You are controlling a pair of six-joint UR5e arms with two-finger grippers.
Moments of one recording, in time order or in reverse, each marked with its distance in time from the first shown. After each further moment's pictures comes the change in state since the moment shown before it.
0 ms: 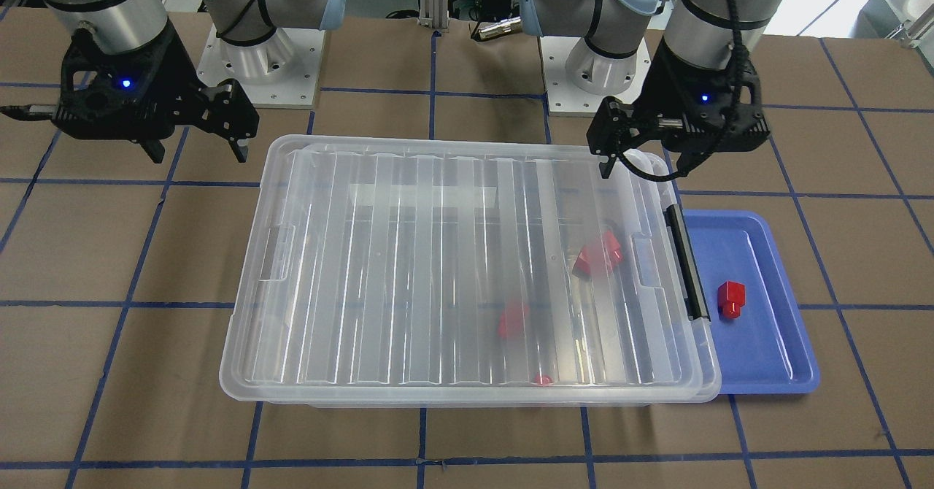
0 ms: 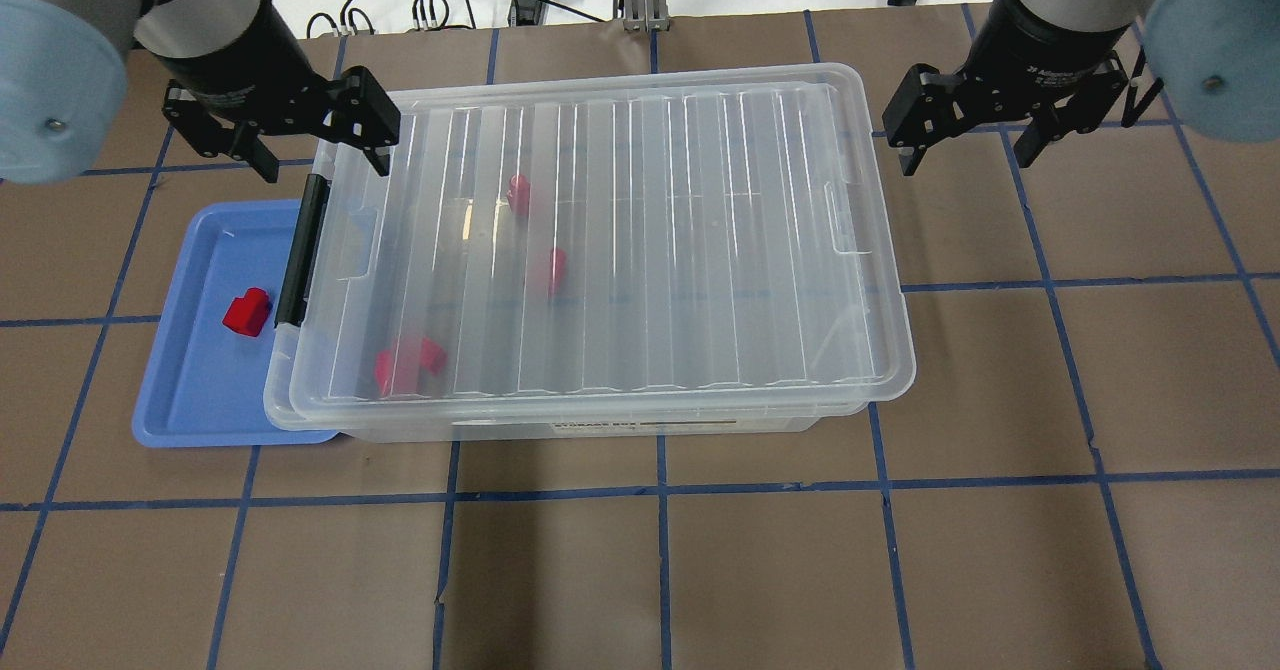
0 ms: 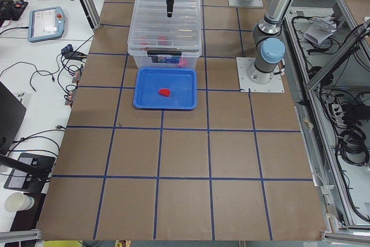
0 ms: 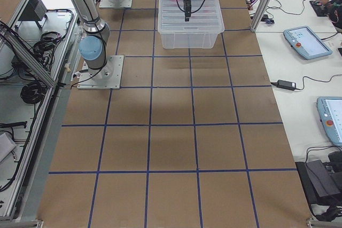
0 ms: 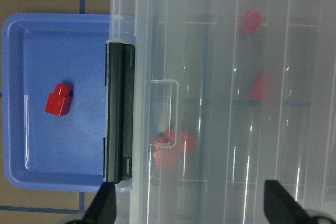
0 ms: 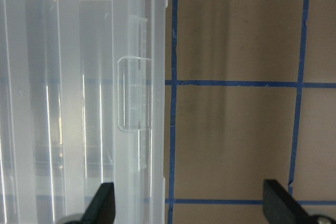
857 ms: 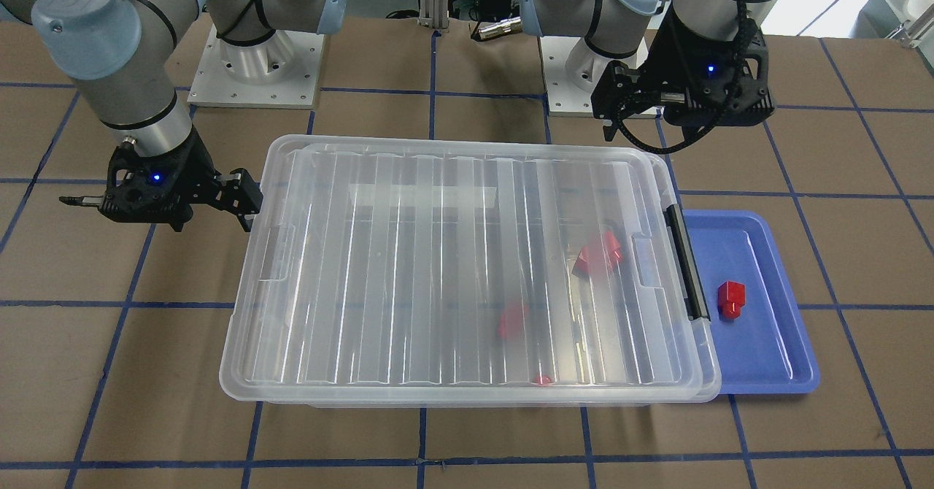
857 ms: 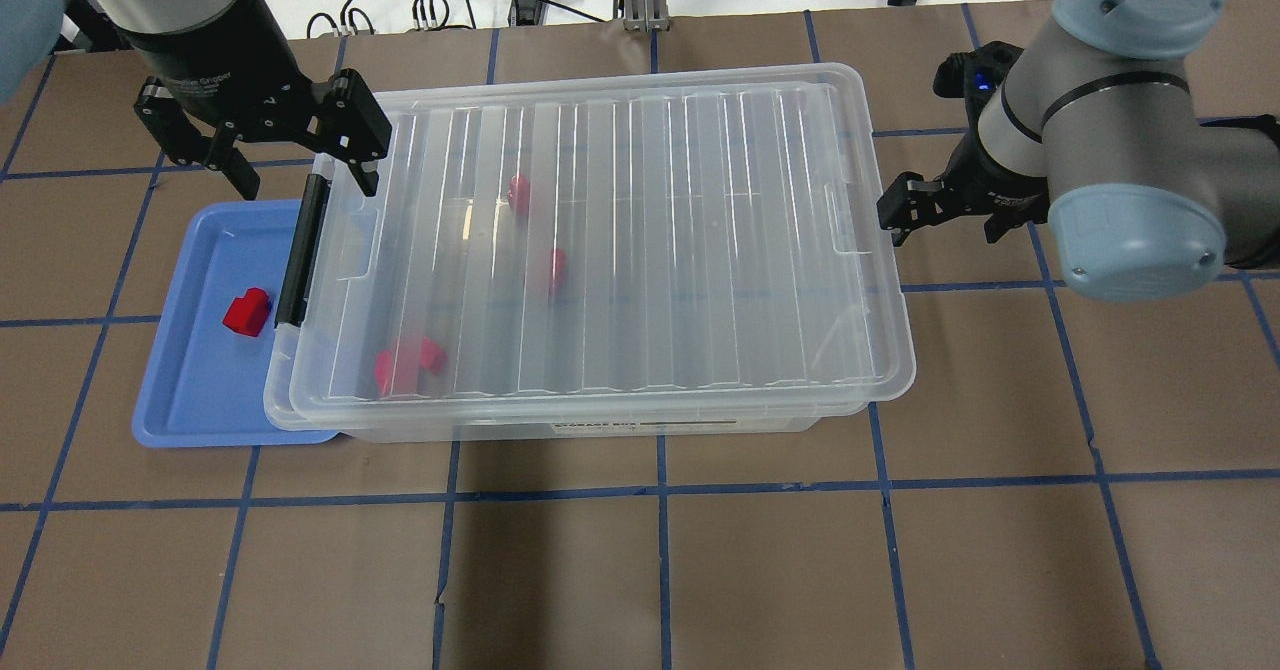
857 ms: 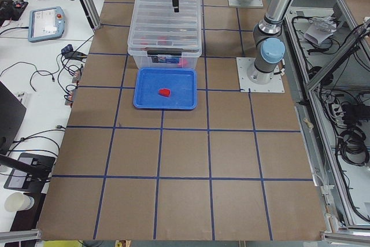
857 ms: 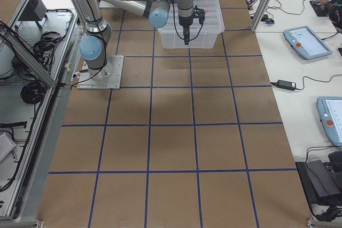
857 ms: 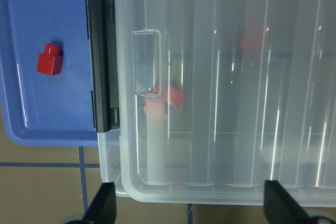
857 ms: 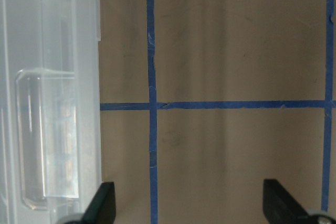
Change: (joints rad) left arm 0.024 -0.005 0.106 -0.215 0.007 0.026; right arm -0.084 0.036 0.336 -0.458 0.017 -0.059
